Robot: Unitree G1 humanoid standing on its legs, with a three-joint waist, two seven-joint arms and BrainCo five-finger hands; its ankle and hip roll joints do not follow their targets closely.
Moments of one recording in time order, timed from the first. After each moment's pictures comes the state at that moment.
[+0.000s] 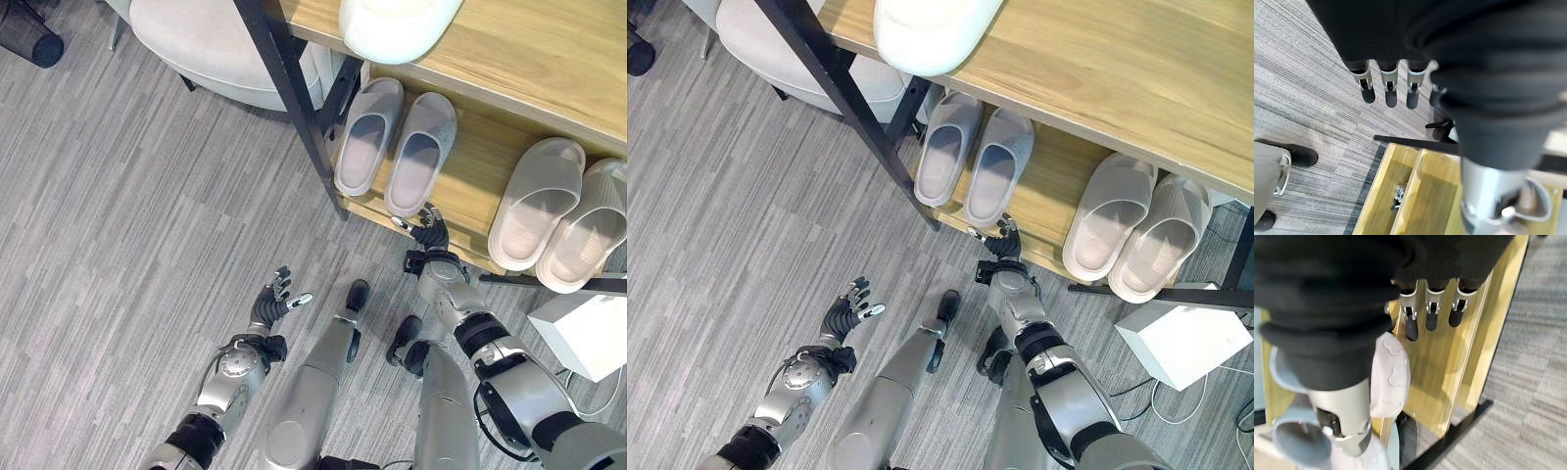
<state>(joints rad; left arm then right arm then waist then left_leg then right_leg) -0.13 0.36 -0.42 0.37 -0.55 -0.17 0.16 -0.71 -0.27 0.33 0.77 0.55 -0.04 -0.37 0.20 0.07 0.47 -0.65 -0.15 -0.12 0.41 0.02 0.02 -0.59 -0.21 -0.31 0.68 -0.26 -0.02</state>
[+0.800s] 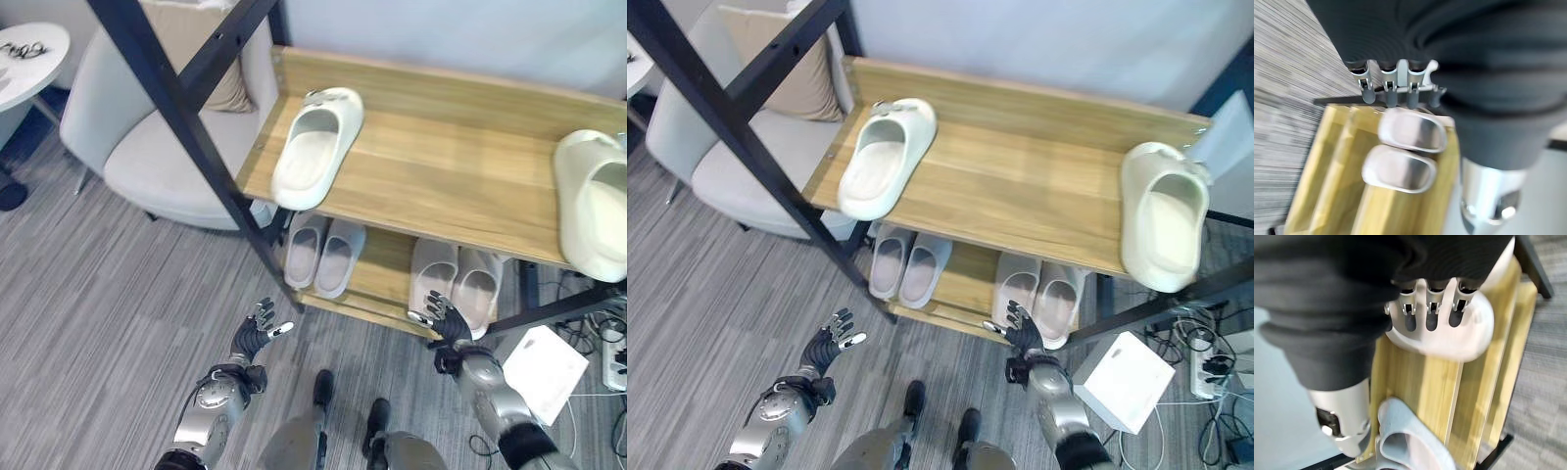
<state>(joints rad) 0.07 0.37 -0.26 0.32 -0.49 -0.09 0.07 0.03 -0.33 0.18 0.35 0.34 -0.01 -0.08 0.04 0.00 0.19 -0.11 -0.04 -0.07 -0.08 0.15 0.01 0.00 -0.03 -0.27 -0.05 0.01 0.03</state>
